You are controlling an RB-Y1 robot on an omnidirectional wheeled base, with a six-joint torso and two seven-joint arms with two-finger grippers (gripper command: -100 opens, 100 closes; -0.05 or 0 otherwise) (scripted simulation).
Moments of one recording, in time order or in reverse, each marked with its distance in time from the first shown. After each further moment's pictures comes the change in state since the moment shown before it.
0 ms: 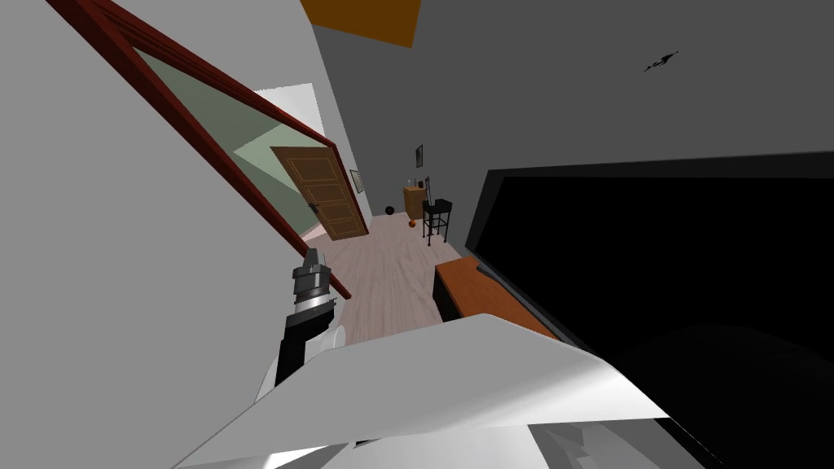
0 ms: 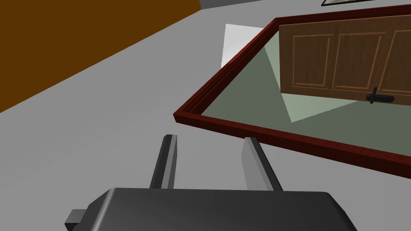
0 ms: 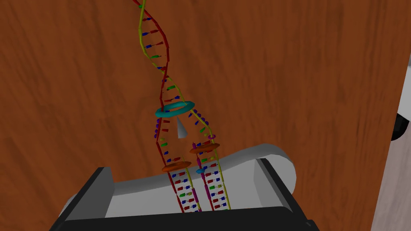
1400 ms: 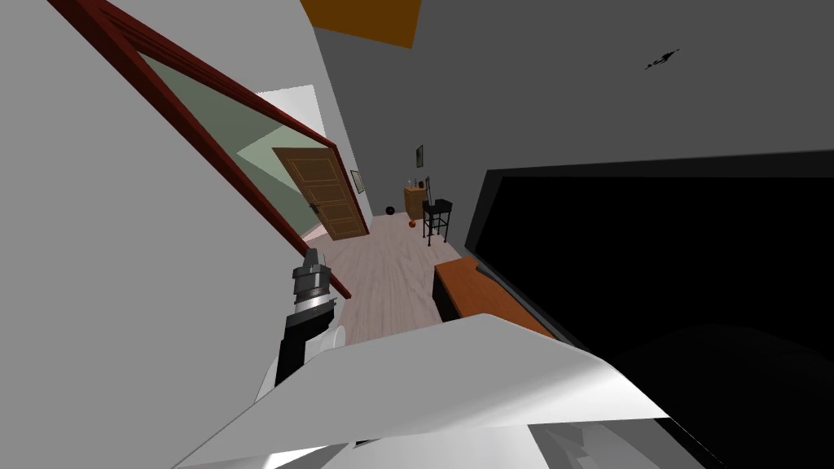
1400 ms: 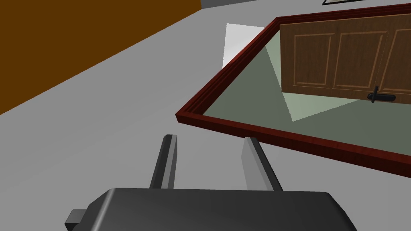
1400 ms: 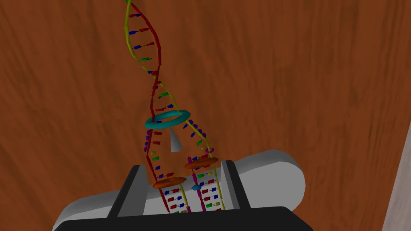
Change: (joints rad) left arm 0.000 0.000 0.000 0.000 0.000 0.000 0.000; right arm -0.010 0.034 0.001 0.014 0.004 0.024 0.003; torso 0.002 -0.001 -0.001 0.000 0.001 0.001
